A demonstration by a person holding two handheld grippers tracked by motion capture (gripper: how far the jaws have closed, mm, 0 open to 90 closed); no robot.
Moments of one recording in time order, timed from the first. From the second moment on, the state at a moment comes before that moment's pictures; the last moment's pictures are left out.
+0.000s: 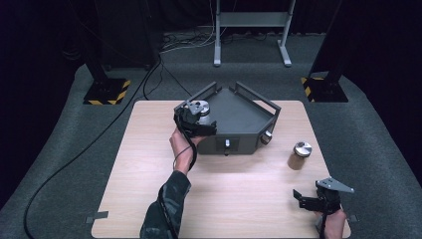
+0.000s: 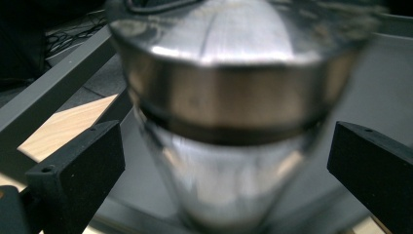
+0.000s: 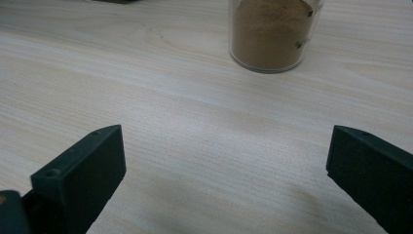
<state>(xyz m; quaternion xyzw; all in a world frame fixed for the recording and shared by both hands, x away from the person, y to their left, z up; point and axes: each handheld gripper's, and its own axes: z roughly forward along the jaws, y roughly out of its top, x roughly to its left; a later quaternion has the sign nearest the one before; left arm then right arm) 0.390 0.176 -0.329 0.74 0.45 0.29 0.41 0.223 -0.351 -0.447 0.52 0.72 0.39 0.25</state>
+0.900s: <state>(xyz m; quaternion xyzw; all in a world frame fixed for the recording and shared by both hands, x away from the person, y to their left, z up) 0.306 0.220 -0.402 0.79 0.47 0.23 0.33 0.223 -0.348 -0.447 0.53 0.71 0.39 0.25</state>
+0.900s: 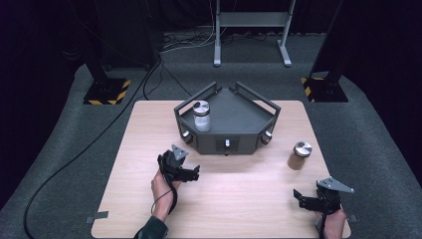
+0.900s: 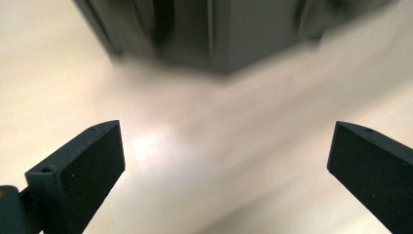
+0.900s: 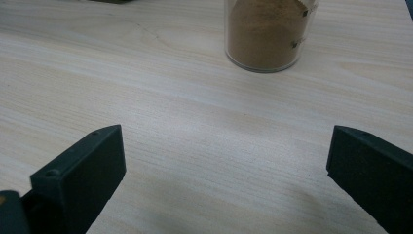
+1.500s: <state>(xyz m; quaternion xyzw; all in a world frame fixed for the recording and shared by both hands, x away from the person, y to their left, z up) 0.273 0.257 -0.435 0.76 0.52 0.21 0.32 0.224 -0.348 -0.447 0.53 0.71 0.39 0.25</state>
